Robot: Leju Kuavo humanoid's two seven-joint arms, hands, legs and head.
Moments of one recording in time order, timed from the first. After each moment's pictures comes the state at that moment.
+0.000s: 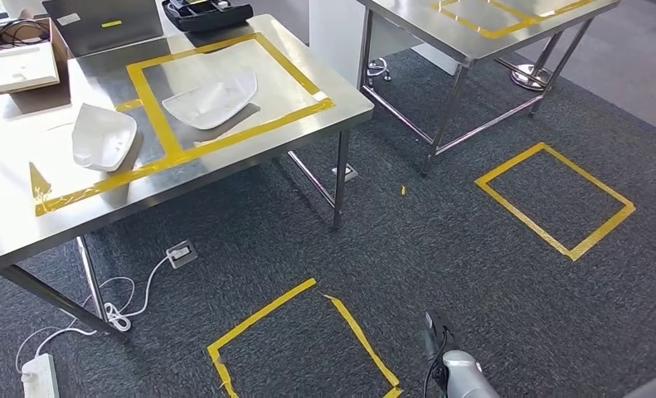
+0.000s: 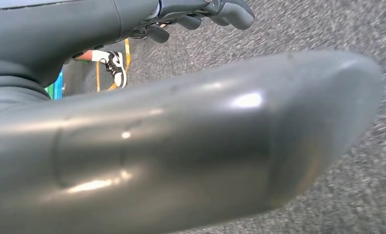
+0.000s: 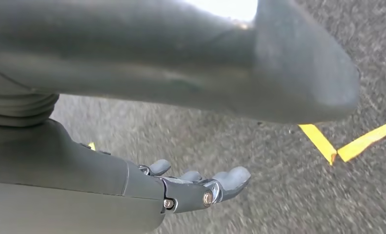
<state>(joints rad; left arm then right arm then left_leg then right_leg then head) -0.08 -0.06 0.87 -0.16 -1.15 0.05 0.13 0.00 0.01 -0.33 -0.17 0.01 0.01 0.19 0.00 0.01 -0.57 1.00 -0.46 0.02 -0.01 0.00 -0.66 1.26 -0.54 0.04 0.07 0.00</state>
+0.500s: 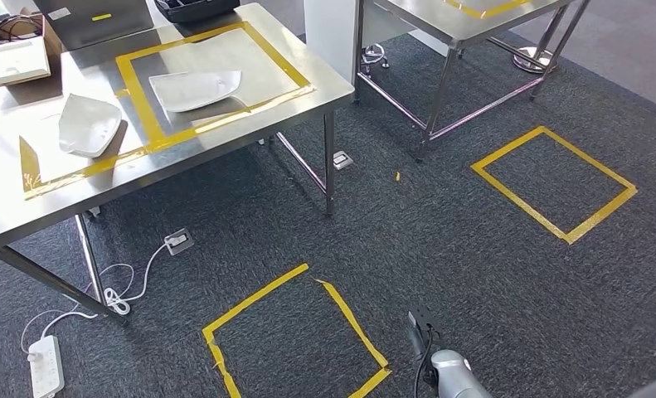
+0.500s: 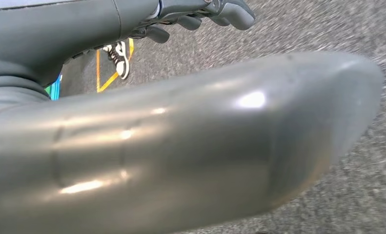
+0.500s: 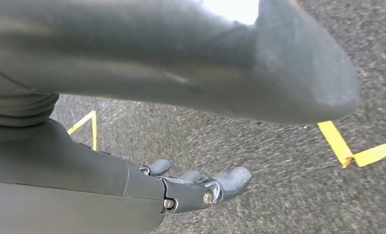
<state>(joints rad) -0.11 -0.07 0.87 -0.16 -1.14 0.07 0.14 -0.01 0.03 -0.28 -0.17 0.08 0.05 0.15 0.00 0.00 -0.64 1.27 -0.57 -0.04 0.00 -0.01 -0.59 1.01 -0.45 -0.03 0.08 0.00</state>
